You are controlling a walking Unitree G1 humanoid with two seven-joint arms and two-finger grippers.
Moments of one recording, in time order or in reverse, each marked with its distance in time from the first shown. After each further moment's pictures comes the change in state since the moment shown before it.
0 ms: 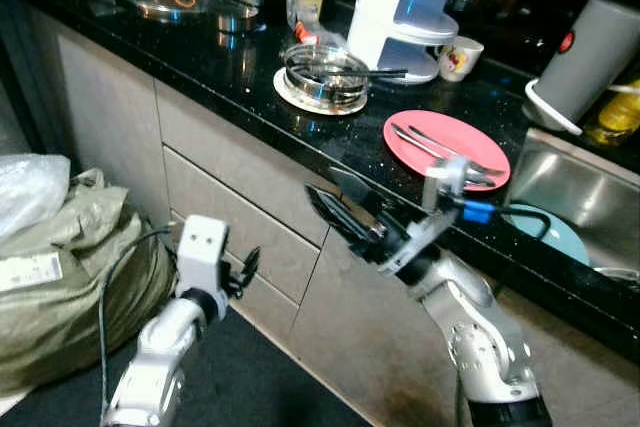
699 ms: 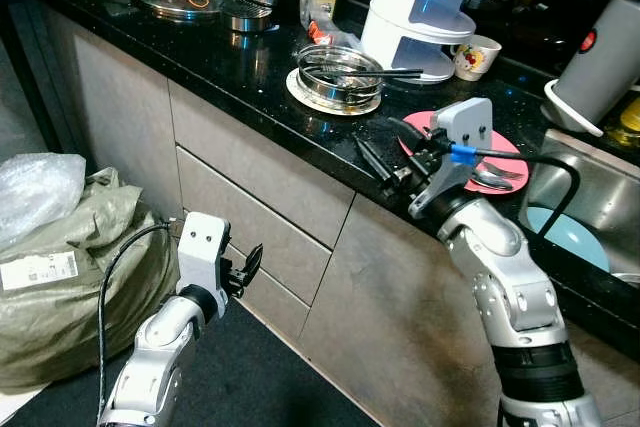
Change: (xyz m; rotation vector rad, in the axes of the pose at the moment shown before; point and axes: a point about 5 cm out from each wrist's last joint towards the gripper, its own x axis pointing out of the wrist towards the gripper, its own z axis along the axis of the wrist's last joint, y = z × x) left arm -0.005 -0.001 0.001 0.002 -0.005 -0.036; right arm 0.003 -0.055 0.041 -0.439 0.125 -0.420
